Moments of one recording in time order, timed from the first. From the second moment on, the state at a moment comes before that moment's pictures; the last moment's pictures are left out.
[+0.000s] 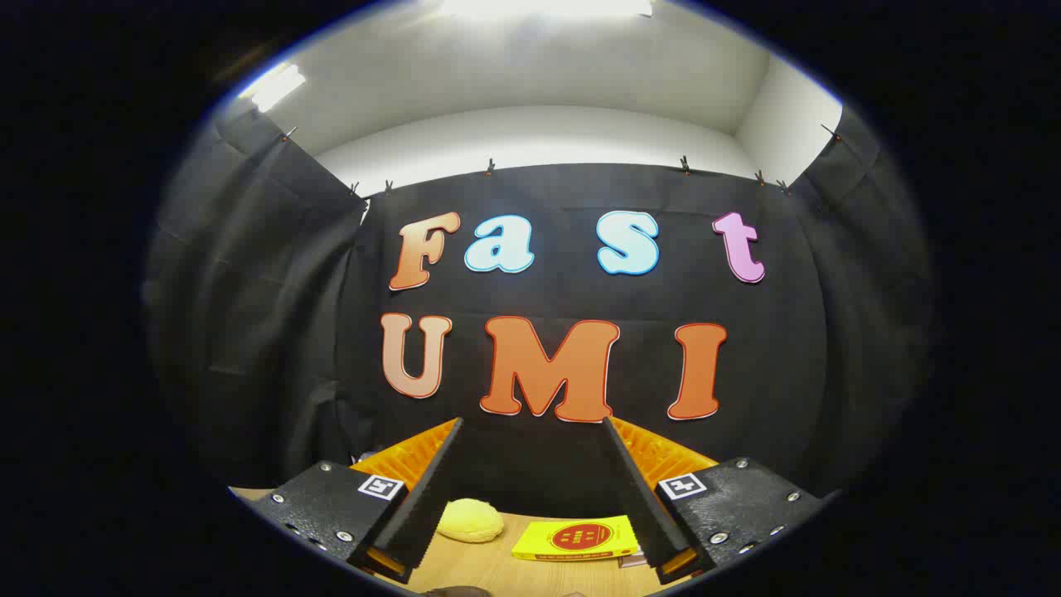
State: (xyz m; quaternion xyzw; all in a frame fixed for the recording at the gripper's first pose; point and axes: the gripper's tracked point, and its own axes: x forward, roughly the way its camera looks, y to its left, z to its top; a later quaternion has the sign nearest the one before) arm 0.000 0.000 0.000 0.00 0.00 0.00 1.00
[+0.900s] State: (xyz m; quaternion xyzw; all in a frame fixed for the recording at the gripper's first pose) arm -0.006 0.035 -0.011 0.00 0.03 0.02 1.00
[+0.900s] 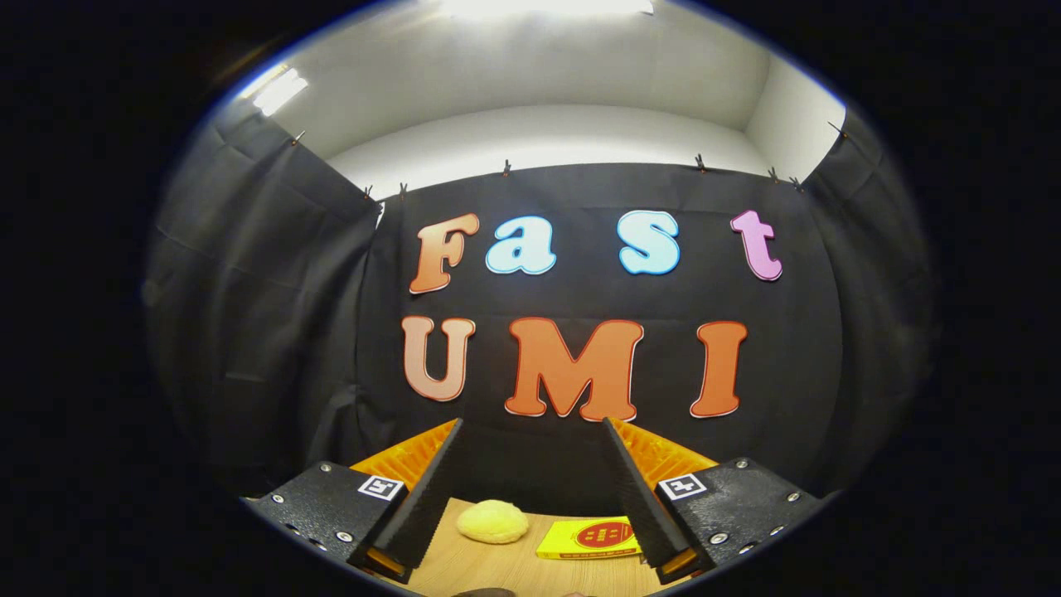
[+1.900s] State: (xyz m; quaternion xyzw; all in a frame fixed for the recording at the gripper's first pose) arm -0.037 0.172 -0.203 0.20 0.31 0.18 0.91
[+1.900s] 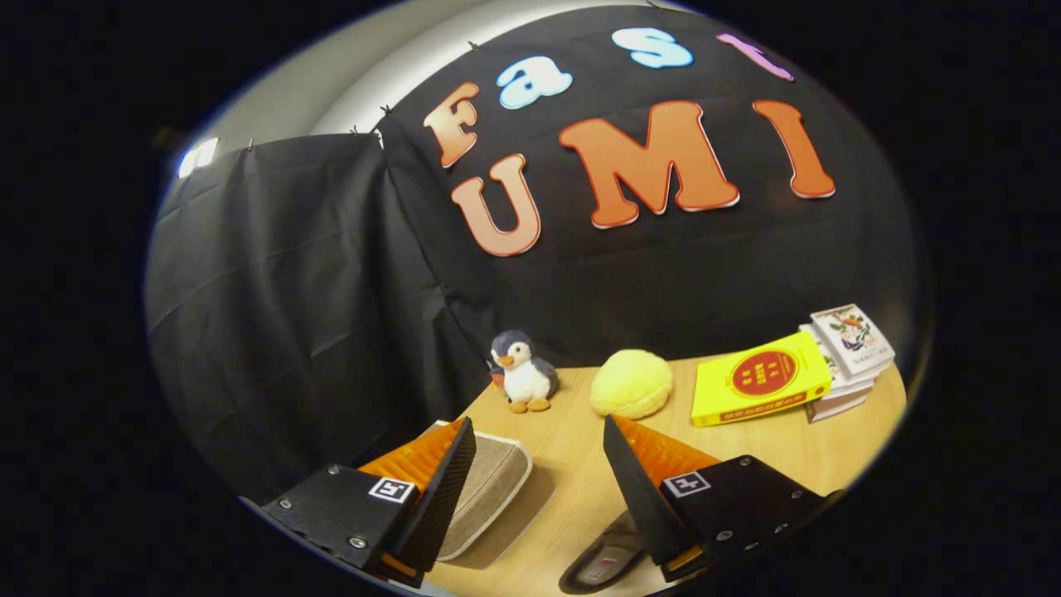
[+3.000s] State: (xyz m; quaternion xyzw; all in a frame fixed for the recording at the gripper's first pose) arm -0.112 0.315 -0.342 0.39 0.54 0.30 0.68
